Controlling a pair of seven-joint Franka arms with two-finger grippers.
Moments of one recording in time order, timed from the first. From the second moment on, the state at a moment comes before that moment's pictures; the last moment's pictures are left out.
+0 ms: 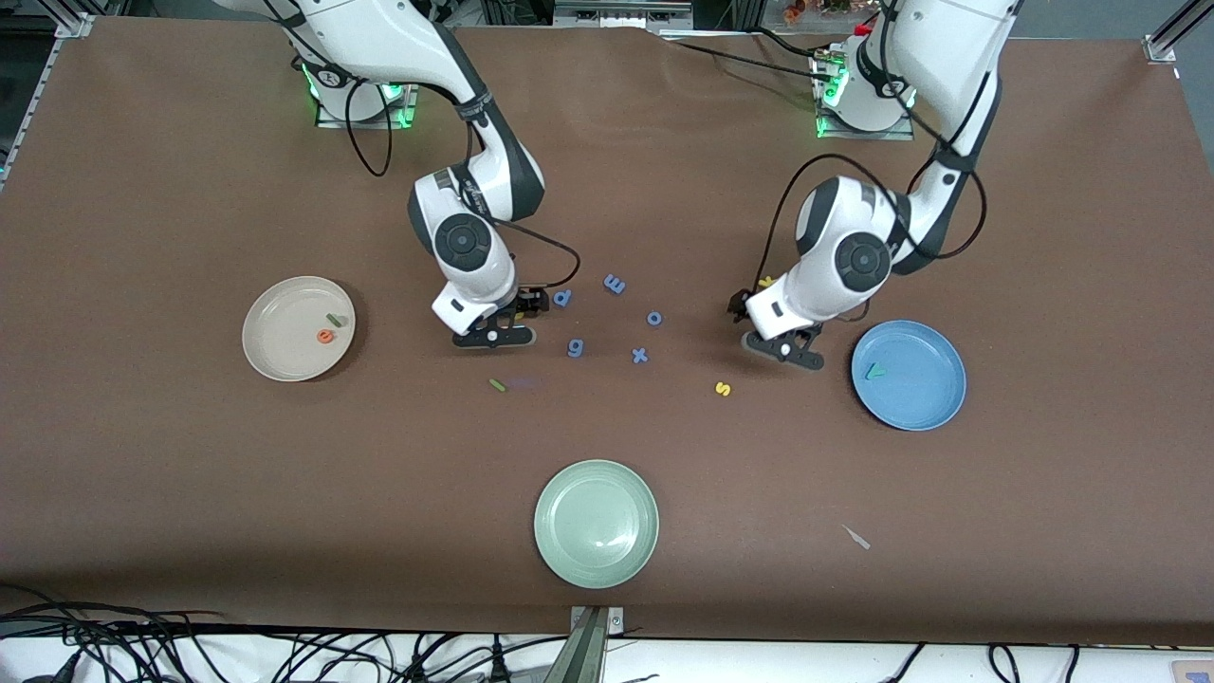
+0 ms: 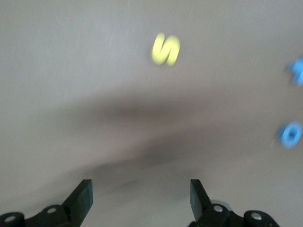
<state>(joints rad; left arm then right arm) -0.37 0.40 -0.03 -2.14 -0.25 2.43 0.09 0.84 0.59 -0.23 -1.91 0.24 2.38 0.38</state>
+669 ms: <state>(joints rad) -0.36 0.28 -0.04 -2.36 -0.23 2.49 0.12 0.86 0.61 -0.24 -1.91 0.24 2.40 0.38</state>
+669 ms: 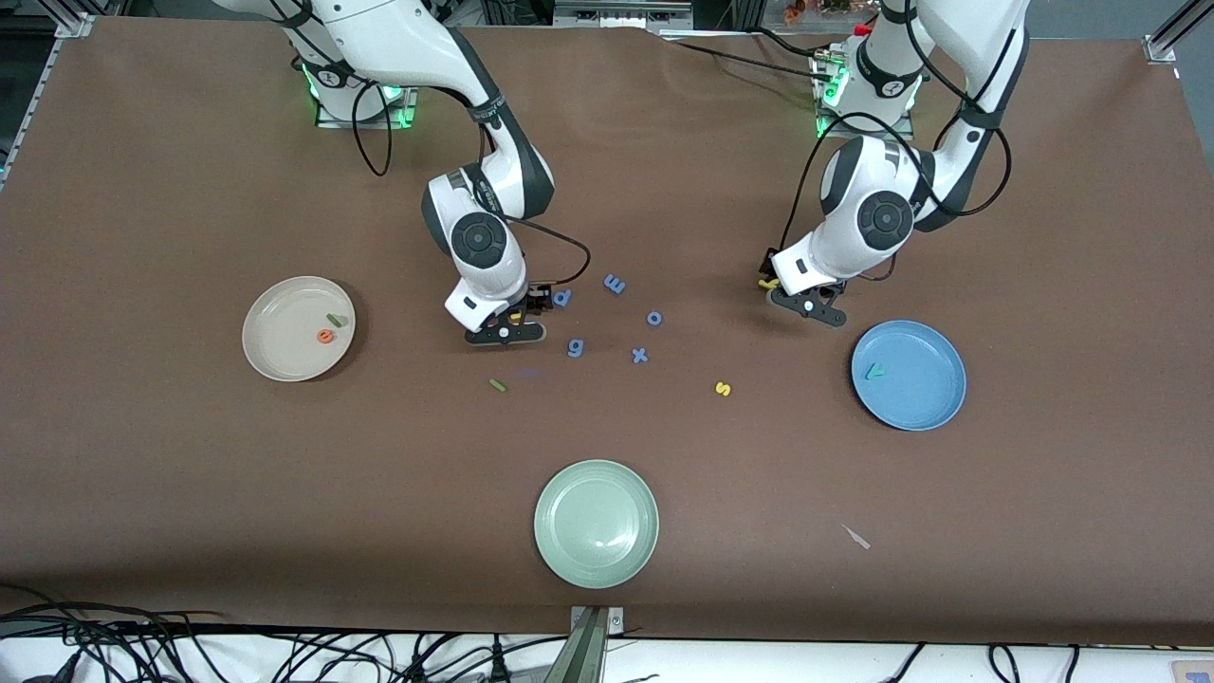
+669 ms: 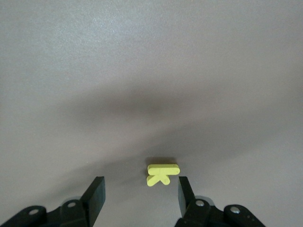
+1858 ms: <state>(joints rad) -0.41 0.33 -0.05 -2.41 -0.18 2.63 0.04 0.84 0.49 -0.63 -1.91 0.25 2.03 -0.07</state>
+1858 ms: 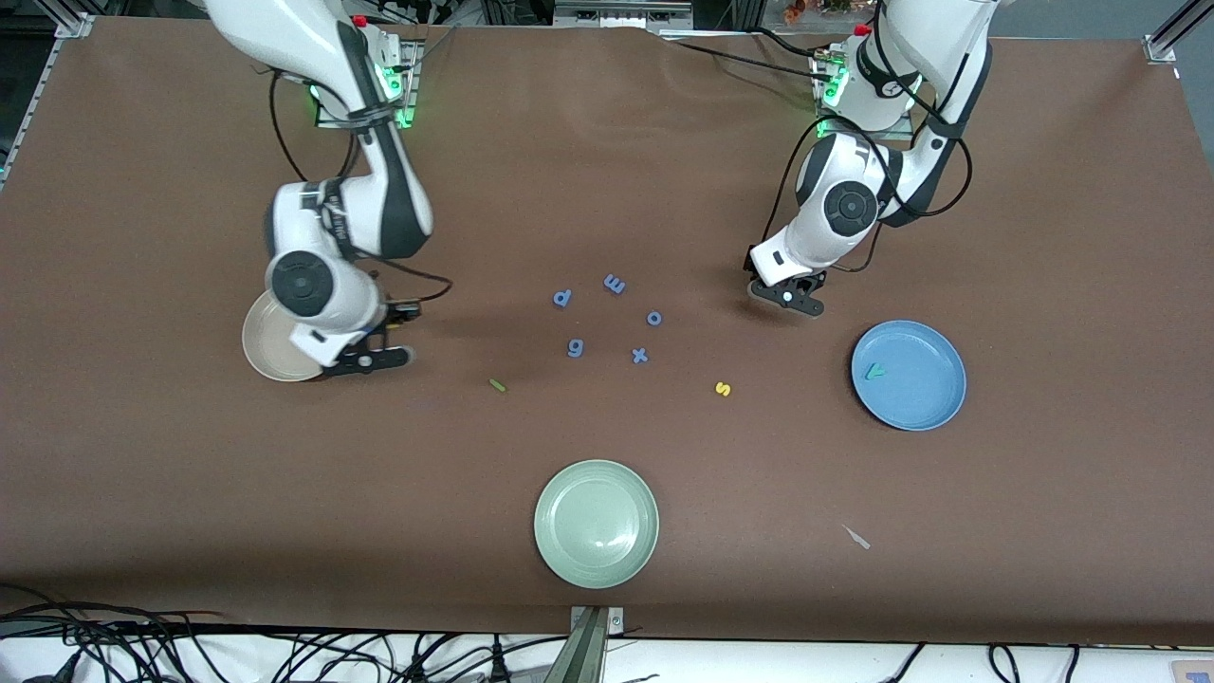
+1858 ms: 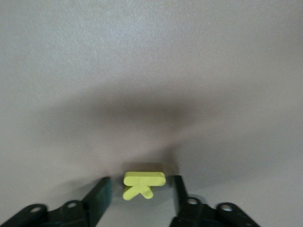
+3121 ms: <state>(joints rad) -0.07 0.24 -0.05 -2.30 -0.11 2.60 0.46 0.73 0.54 -0.53 -1.82 0.26 2.01 -0.15</state>
